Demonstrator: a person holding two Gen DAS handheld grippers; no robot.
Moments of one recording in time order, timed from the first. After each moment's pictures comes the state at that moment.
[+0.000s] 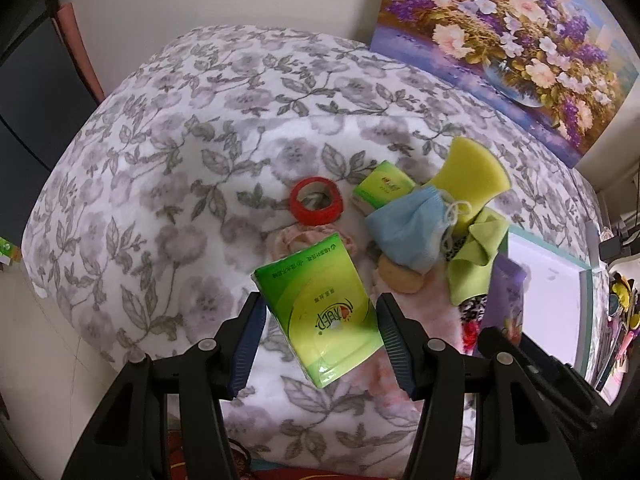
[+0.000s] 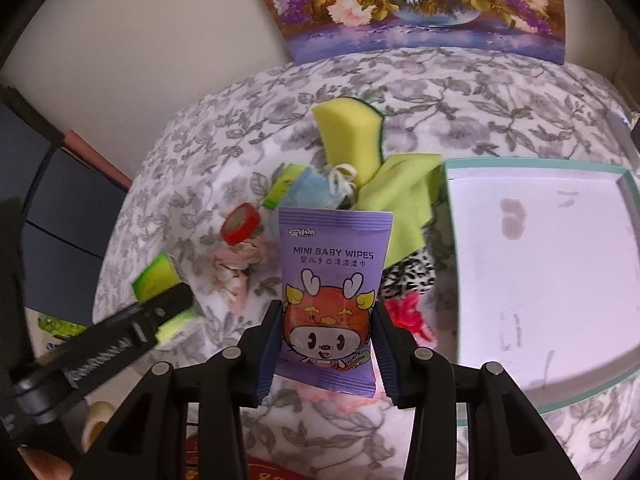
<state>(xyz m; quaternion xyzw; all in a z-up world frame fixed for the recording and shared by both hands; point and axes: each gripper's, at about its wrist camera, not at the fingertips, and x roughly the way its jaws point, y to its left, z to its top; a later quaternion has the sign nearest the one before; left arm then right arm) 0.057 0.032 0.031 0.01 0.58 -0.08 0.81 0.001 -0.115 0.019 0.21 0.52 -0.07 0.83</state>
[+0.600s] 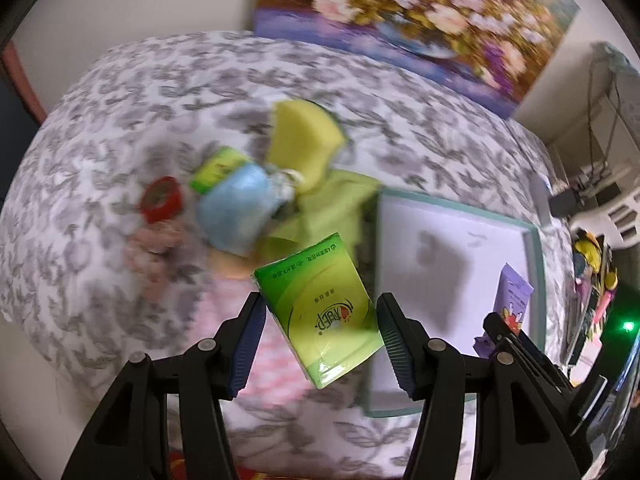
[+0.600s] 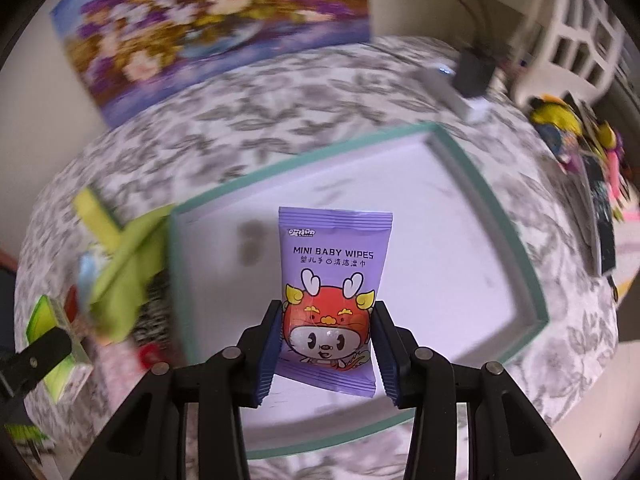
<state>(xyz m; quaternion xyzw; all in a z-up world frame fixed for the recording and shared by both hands) 0.029 -0.099 0.042 0.03 0.59 -0.16 0.79 -0.073 -0.261 0.006 0.22 0.50 -0.32 0.77</state>
